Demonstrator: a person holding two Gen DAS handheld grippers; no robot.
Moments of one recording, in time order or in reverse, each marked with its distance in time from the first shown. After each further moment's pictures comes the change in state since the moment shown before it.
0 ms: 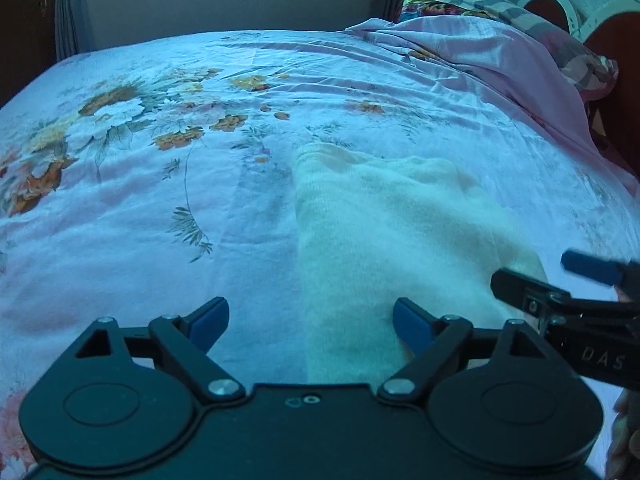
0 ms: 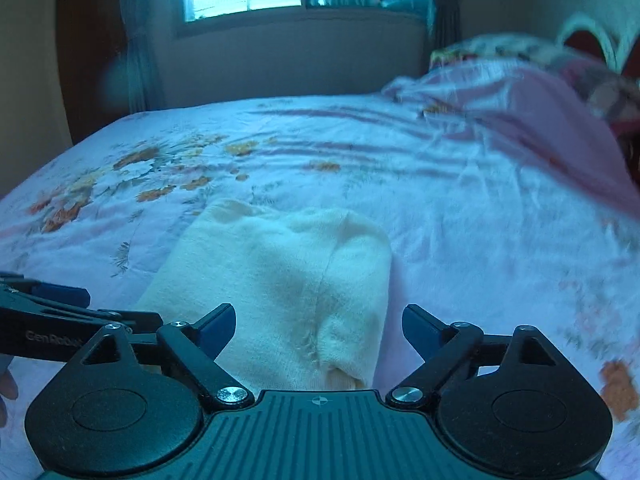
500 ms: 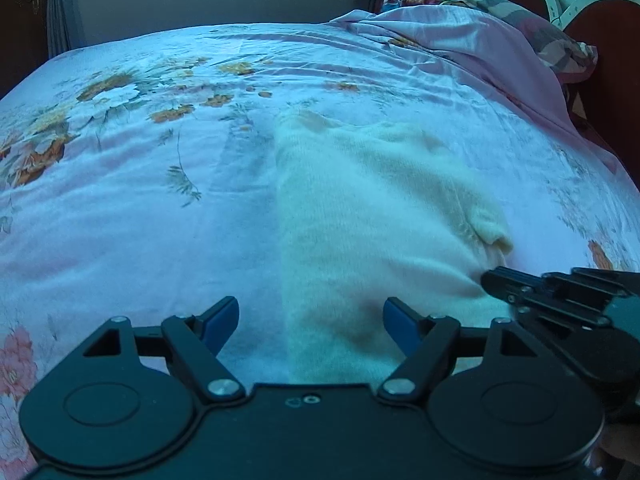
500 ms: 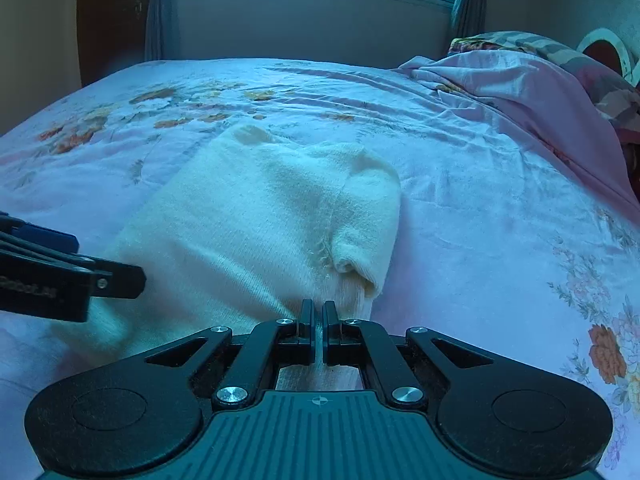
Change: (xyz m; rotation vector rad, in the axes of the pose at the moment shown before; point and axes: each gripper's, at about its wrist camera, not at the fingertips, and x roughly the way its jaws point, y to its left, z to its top) left arm -0.031 -0.013 -0.038 0.033 0.016 -0.010; right arm -0.020 0.018 -0.047 -0.145 0.059 -0.032
